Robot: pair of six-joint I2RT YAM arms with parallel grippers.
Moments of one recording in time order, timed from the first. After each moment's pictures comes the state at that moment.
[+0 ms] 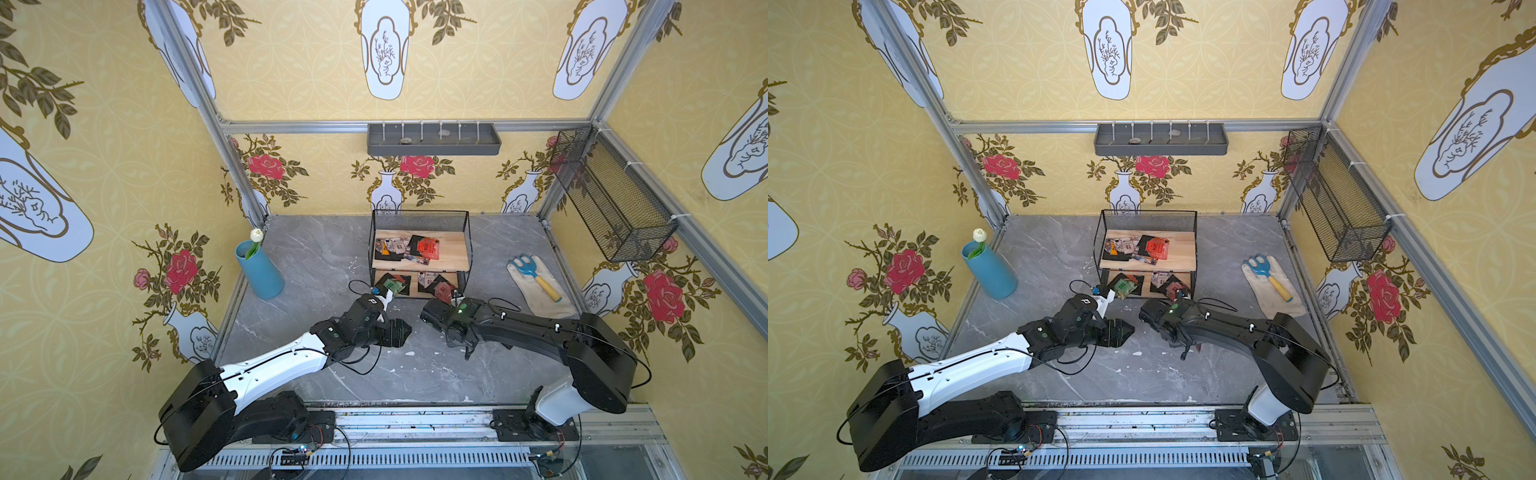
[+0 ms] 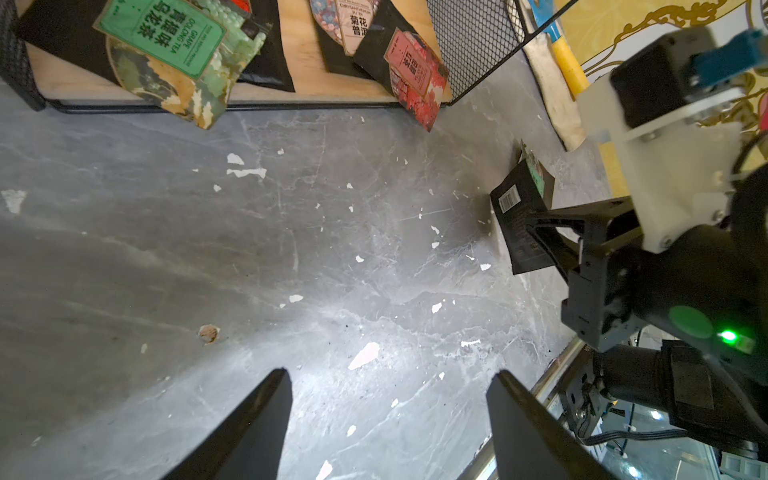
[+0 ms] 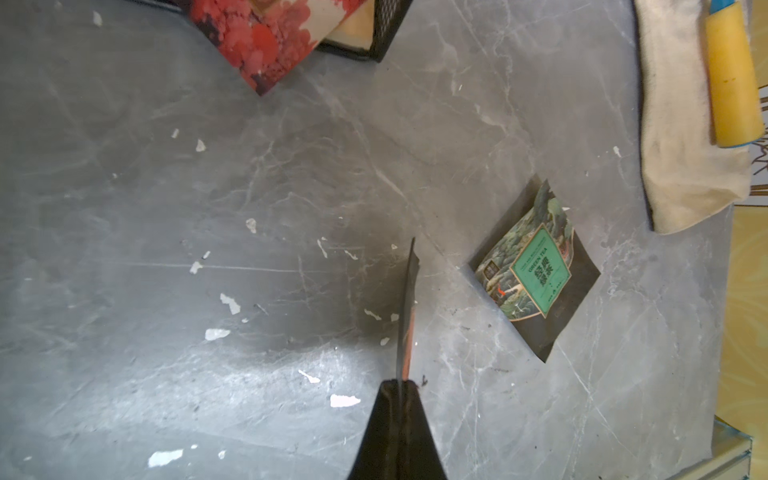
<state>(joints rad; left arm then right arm) -0.86 1.20 0.64 -0.18 0.13 -0.68 1.00 1.58 0.96 -0.96 0.50 0.83</state>
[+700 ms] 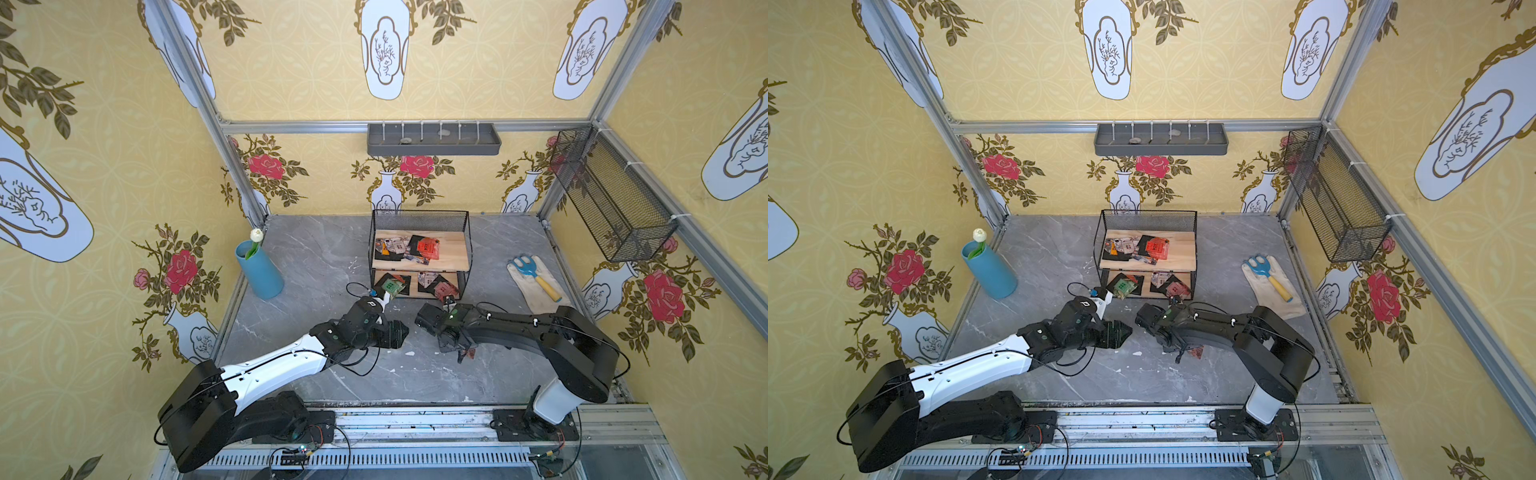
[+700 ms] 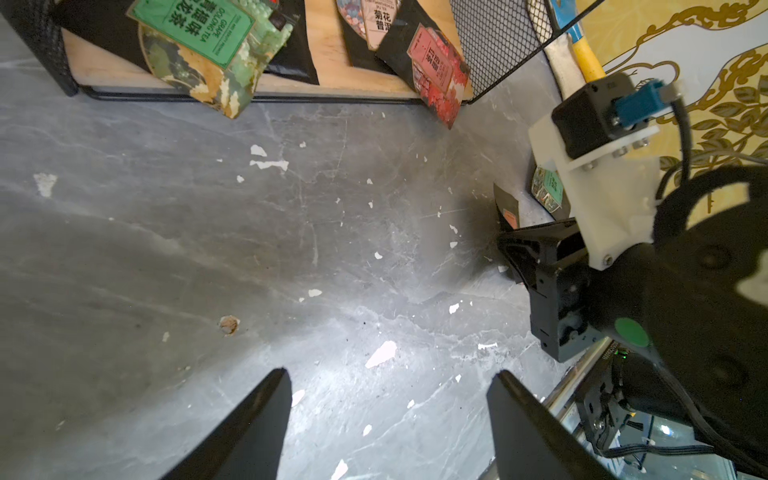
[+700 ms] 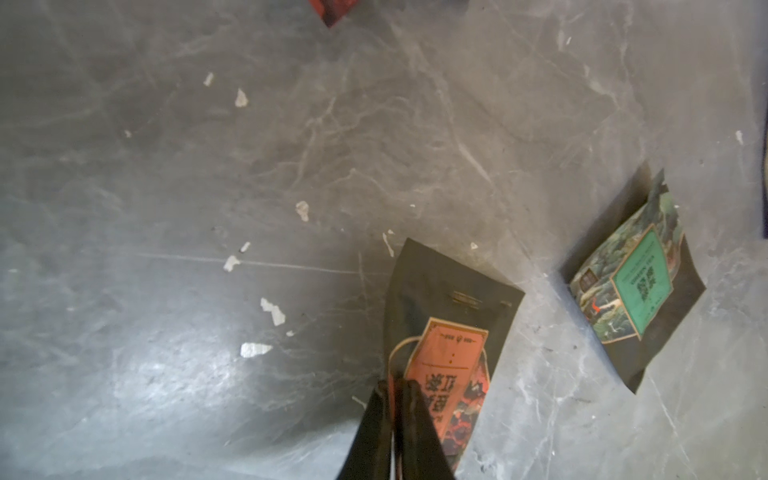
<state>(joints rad) -0.86 1.19 0.61 -0.18 0.10 -0.68 1.02 1.66 0.92 -0.82 0.43 0.81</state>
